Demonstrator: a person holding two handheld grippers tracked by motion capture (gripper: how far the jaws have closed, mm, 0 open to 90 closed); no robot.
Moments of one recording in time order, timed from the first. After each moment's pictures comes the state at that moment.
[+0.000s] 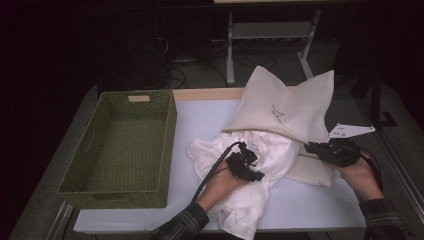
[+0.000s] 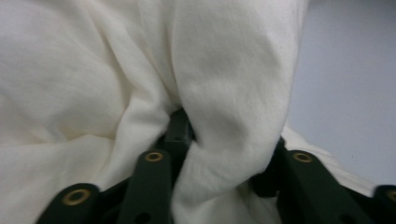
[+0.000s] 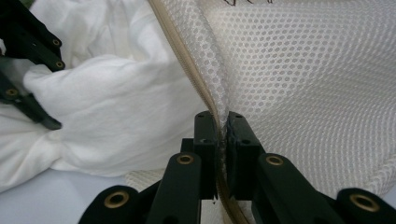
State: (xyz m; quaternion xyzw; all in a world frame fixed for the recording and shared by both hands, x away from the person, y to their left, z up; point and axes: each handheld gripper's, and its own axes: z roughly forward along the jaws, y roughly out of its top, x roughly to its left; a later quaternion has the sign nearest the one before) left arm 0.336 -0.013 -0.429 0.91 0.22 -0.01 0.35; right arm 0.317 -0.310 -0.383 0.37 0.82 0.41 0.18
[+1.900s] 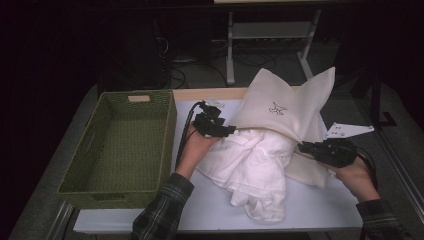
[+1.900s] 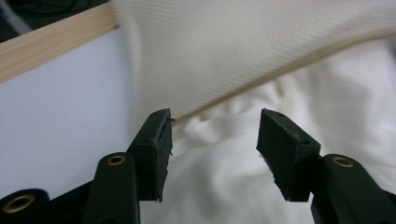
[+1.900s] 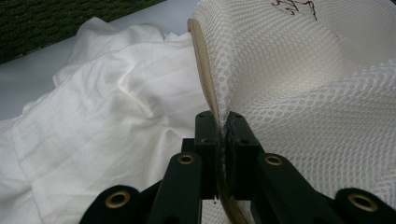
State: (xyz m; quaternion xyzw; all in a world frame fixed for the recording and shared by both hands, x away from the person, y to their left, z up) left arm 0.417 0.078 -0.363 0.83 0.36 0.10 0.40; right arm 0.311 -0.295 -0.372 0.34 0.81 0.44 0.16
